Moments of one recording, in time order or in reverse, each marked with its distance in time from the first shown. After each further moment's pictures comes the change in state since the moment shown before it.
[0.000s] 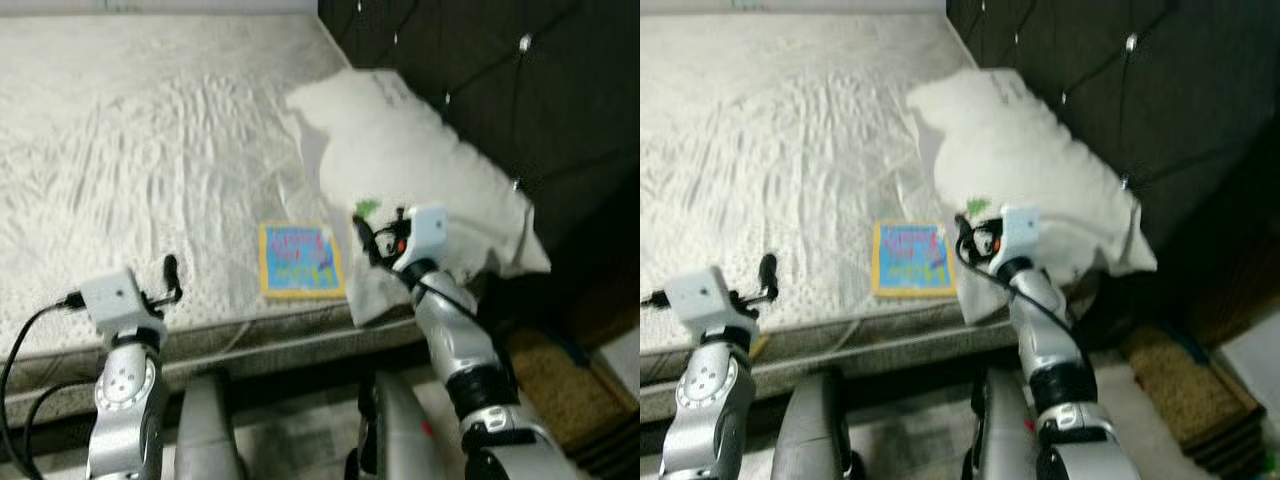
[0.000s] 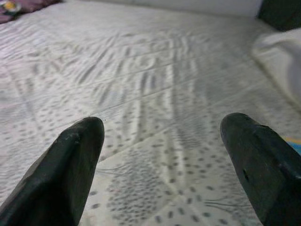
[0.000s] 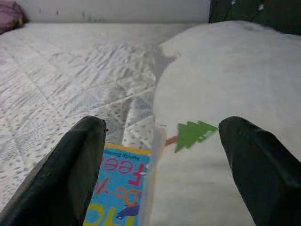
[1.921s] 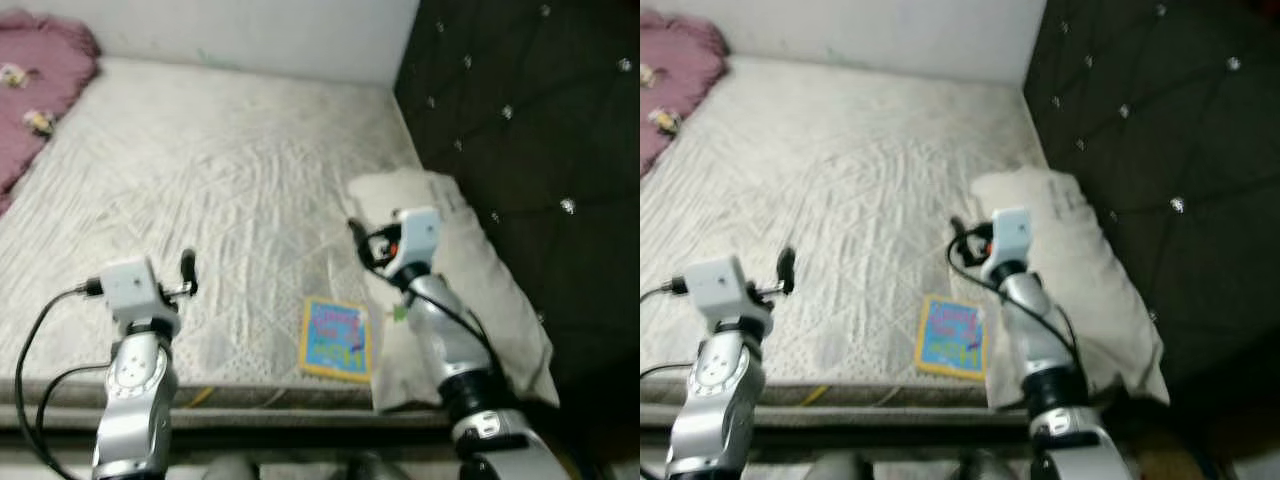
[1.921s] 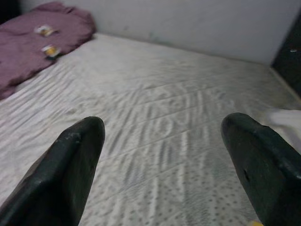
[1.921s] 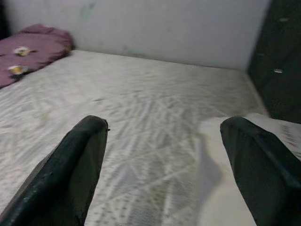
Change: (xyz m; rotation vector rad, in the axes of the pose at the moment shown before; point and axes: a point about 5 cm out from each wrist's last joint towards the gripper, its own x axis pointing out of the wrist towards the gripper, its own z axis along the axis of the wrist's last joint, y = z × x) left arm 0.005 -0.026 0.012 -0.023 -0.015 -0.117; right arm -0.001 -0.002 0.004 -0.039 -0.019 -0.064
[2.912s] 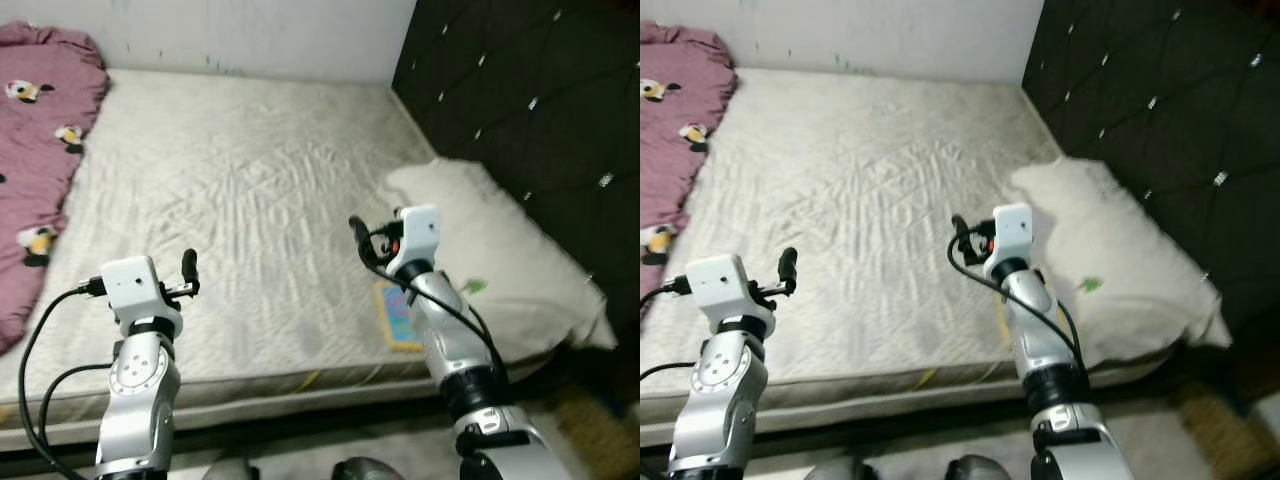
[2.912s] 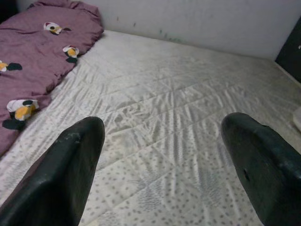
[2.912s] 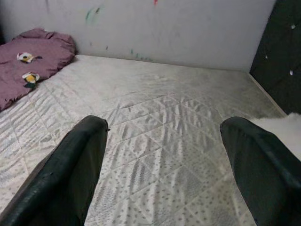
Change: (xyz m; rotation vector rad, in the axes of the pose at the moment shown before) left arm 0.000 -0.001 -0.004 -0.019 0.033 0.015; right arm 0.003 0.002 0.002 -0.016 0.004 0.014
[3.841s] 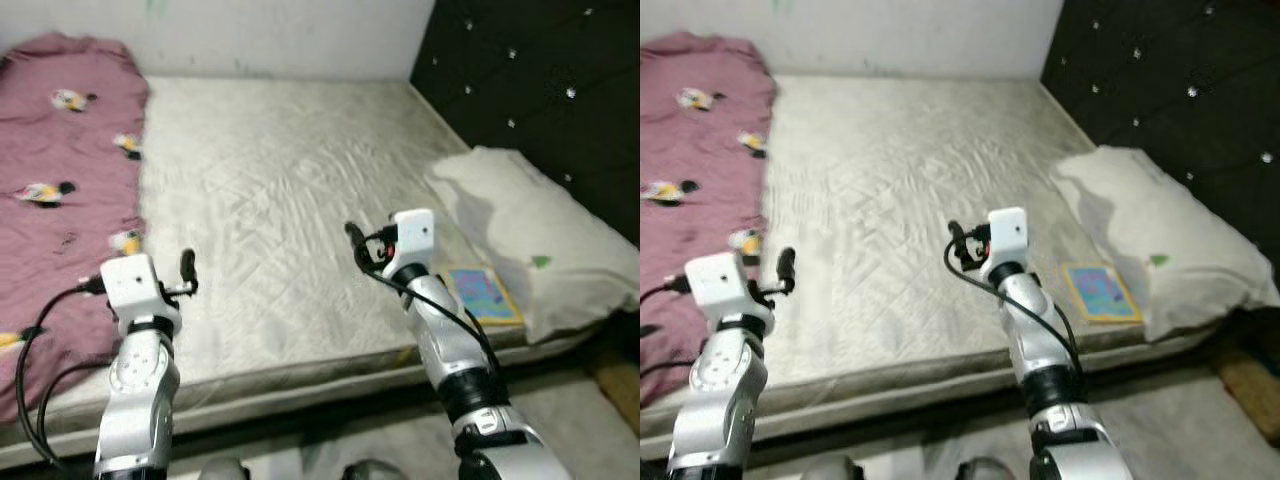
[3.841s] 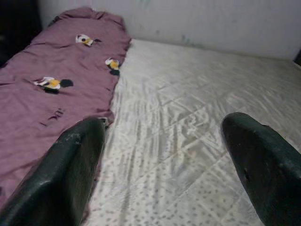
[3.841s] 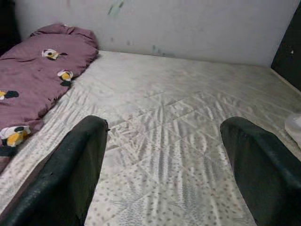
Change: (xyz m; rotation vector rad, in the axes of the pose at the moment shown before) left arm 0.002 0.002 0.002 0.014 -0.001 0.020; right arm 0.001 0.004 -0.006 -0.004 0.030 0.014
